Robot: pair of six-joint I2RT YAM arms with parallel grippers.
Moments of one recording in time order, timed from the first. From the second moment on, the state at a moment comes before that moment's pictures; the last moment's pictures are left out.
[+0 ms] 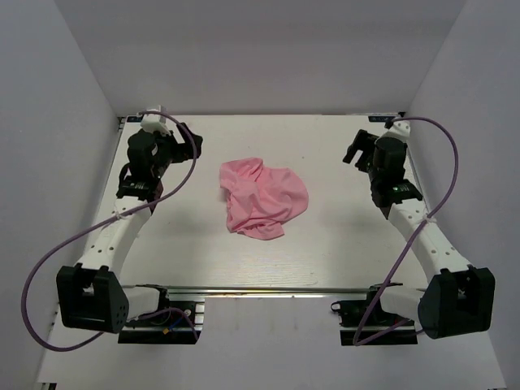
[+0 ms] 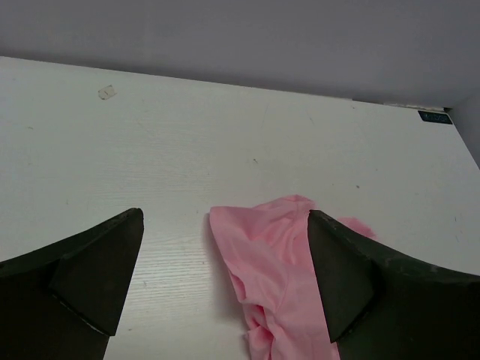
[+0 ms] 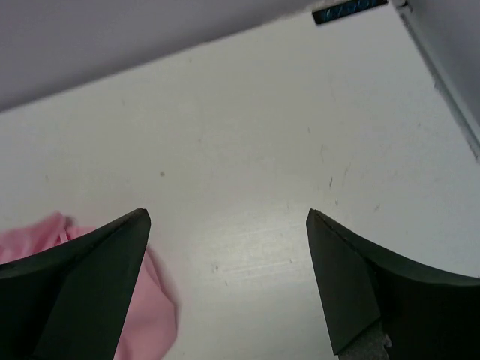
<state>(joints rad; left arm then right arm) -0.13 1.23 0.97 0.10 0.10 -0.29 0.19 1.19 0.94 -0.02 0.28 0.33</state>
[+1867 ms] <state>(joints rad) -0.28 1.46 1.25 -0.22 0.30 -0.18 0.49 1.47 1.19 -0.03 0.04 0.18</state>
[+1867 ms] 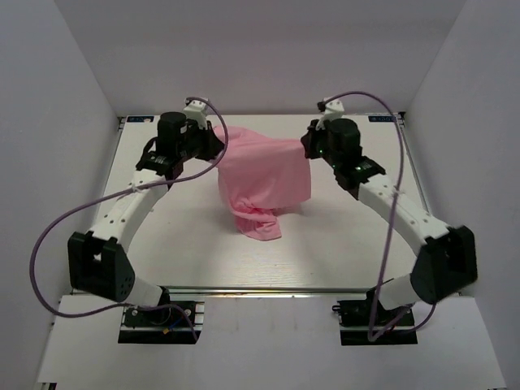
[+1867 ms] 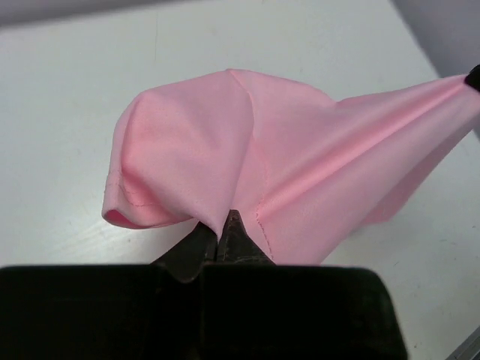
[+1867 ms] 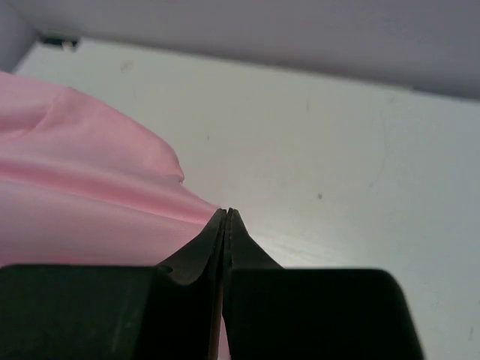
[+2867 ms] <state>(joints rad) -0.30 0.97 1.65 -0.05 0.60 -0.07 0.50 0.81 1.48 -0.01 -0.31 -0.06</state>
